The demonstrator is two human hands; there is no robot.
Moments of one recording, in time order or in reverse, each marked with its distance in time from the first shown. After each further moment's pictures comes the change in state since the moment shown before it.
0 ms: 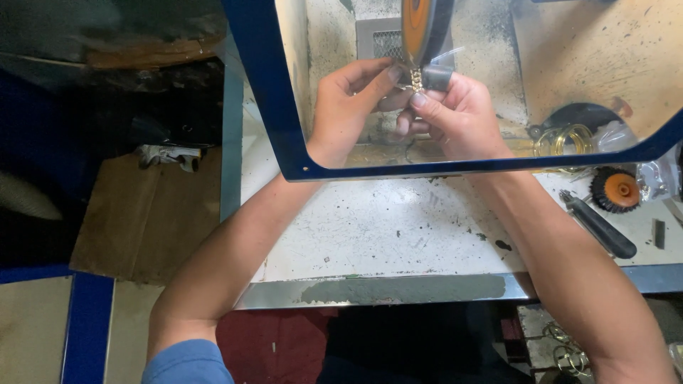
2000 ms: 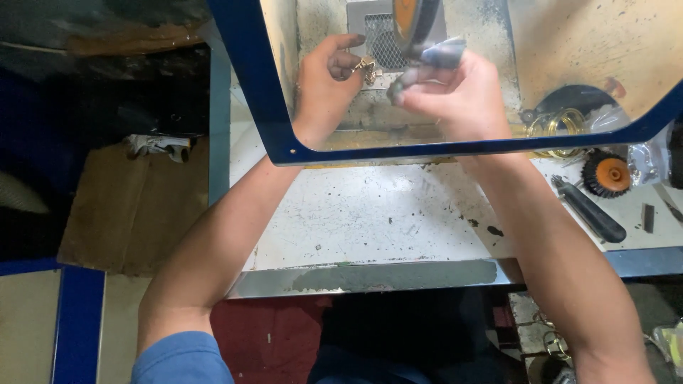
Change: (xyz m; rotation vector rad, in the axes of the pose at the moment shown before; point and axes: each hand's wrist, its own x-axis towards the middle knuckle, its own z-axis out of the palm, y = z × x) left_hand 0.017 -0.046 -0.031 0.427 0.026 0.138; right_hand -0.011 -0.041 0.038 -0.511 0.306 0.178
